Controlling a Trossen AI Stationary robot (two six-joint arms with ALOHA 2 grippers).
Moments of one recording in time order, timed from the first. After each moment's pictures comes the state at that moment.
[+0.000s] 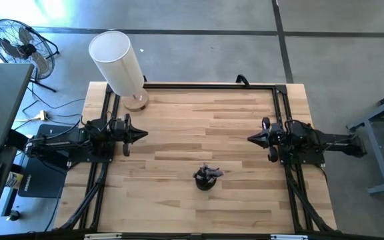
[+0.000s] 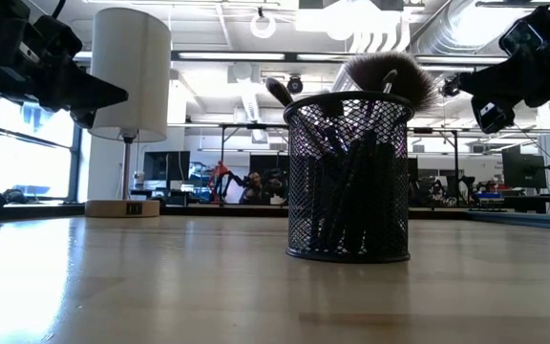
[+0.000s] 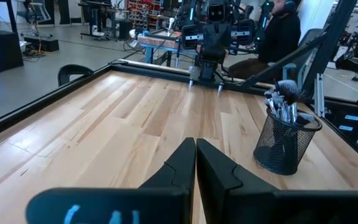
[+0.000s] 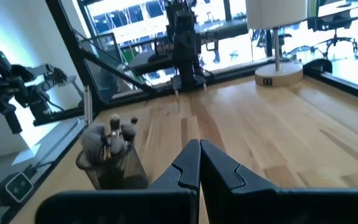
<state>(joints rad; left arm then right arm) 0.11 0.02 0.06 -0.10 0.00 -0.13 -0.05 0.01 0.07 -0.10 -0.06 0.25</state>
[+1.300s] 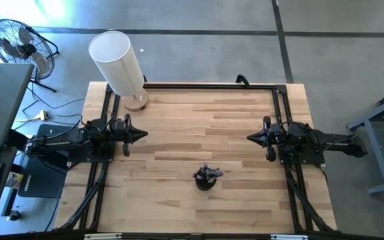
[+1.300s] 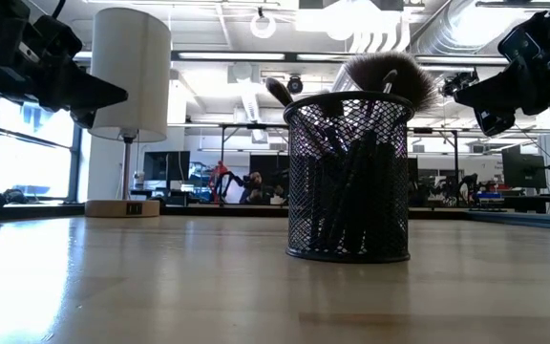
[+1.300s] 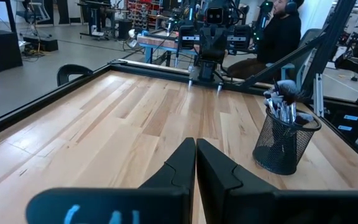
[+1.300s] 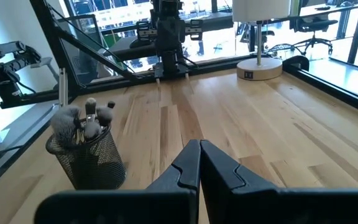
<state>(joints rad) 0.11 0.02 0.06 -0.10 0.01 -0.13 -0.05 0.01 0.07 -0.17 0.00 0.18</state>
